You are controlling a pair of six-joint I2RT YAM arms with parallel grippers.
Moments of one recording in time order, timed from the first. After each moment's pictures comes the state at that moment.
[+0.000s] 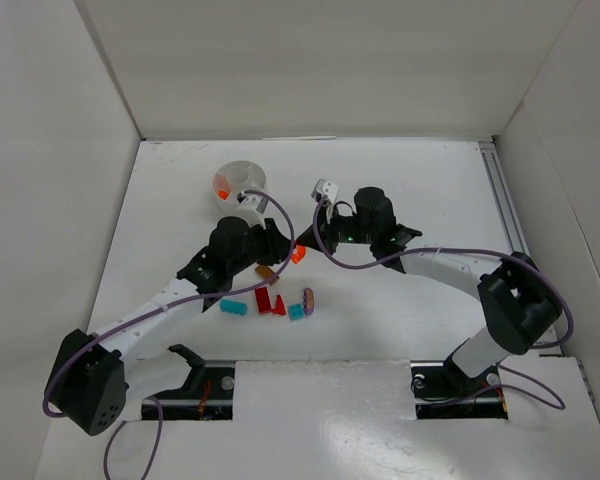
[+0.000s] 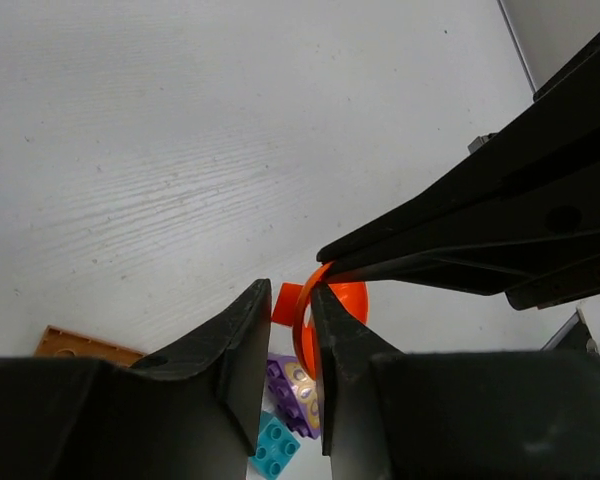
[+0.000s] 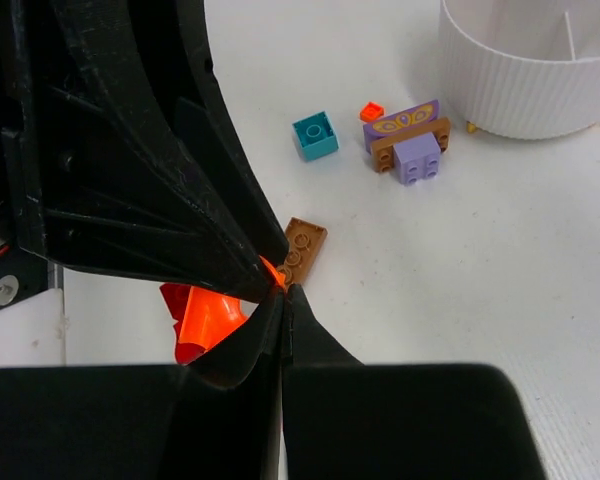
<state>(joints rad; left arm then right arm) -0.58 1.08 0.62 0.08 0.13 -0.53 0.67 1.57 0.95 0.32 -0.63 0.02</state>
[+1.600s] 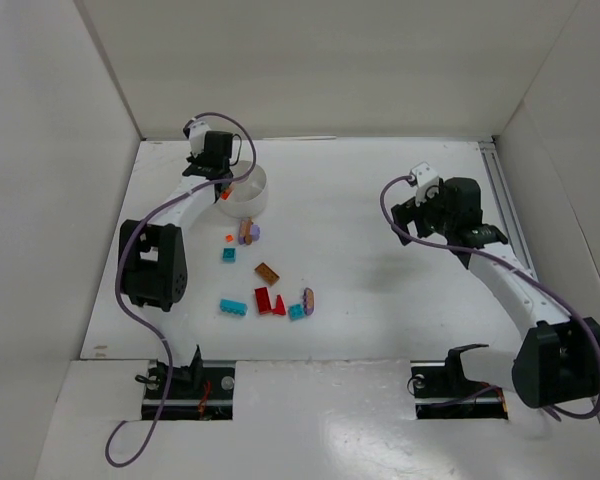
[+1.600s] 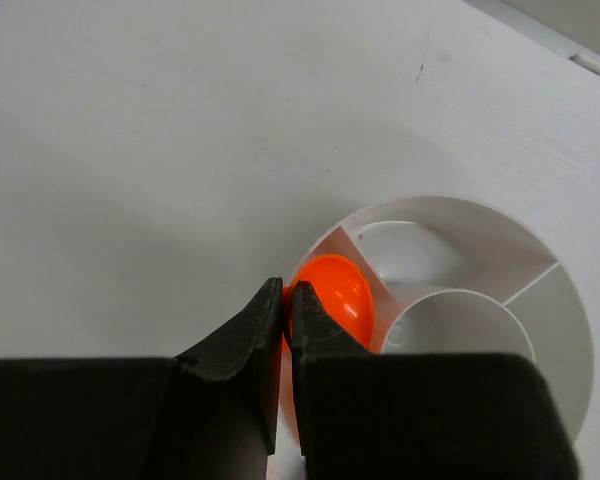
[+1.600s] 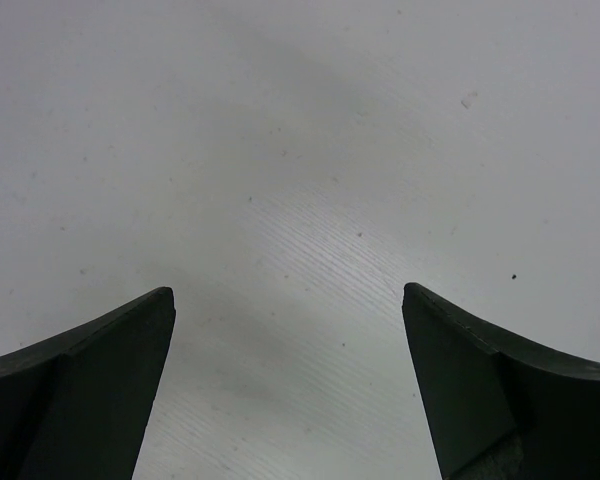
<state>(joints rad) -0.20 1.82 1.42 -0.26 -0.54 -0.48 0.17 1.22 0.88 -0.22 -0.27 -0.29</state>
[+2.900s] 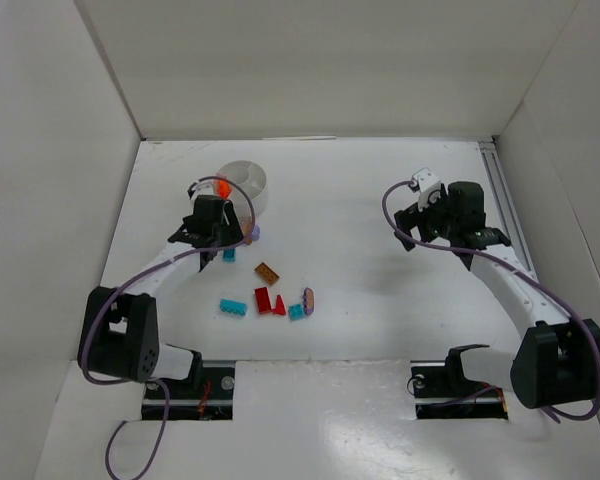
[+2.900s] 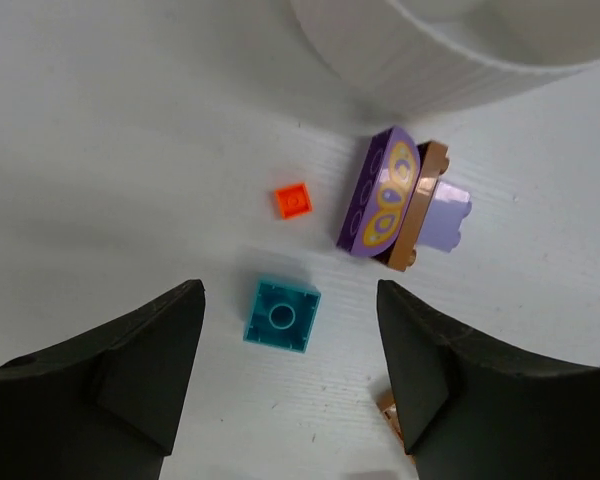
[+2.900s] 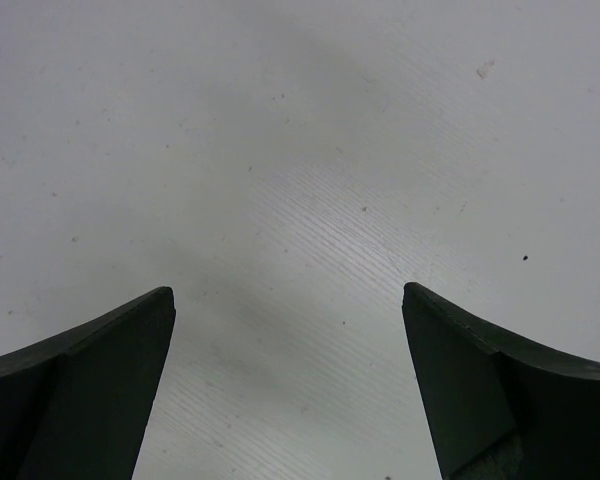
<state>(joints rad) -0.23 1.36 0.80 -0.20 -0.24 -0.47 0.12 1.21 0.85 -0.25 -0.32 -0.34</state>
